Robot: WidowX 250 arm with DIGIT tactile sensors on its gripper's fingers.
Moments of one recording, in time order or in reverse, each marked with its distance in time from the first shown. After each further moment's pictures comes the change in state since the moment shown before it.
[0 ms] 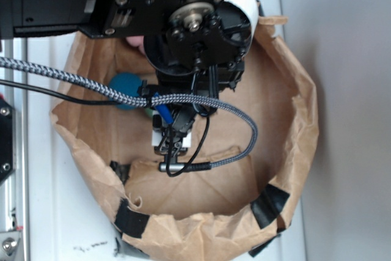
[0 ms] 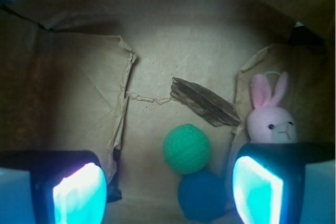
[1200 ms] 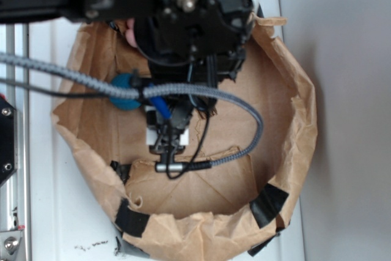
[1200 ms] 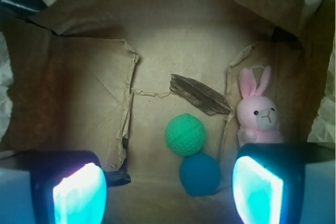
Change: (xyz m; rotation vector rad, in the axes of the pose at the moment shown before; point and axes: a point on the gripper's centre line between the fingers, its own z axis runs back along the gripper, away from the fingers) arm -0.001 -0.002 0.032 0.012 0.017 0.051
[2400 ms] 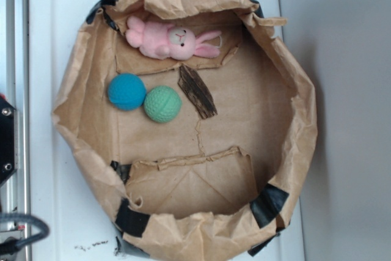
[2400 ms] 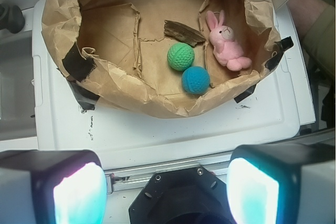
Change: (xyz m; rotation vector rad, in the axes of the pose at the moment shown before) arm -0.113 -0.053 0.070 0.114 -0.118 0.171
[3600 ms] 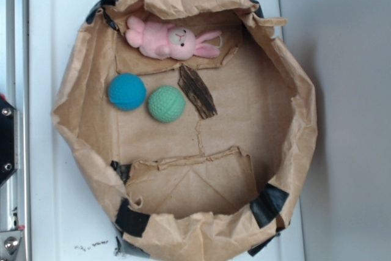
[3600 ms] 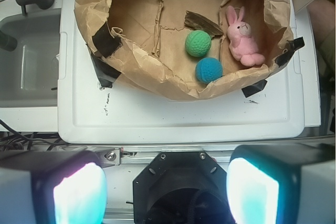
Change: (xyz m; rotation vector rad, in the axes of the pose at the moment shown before) arm -0.016 -0.002 0.020 -0.056 0.052 -0.124
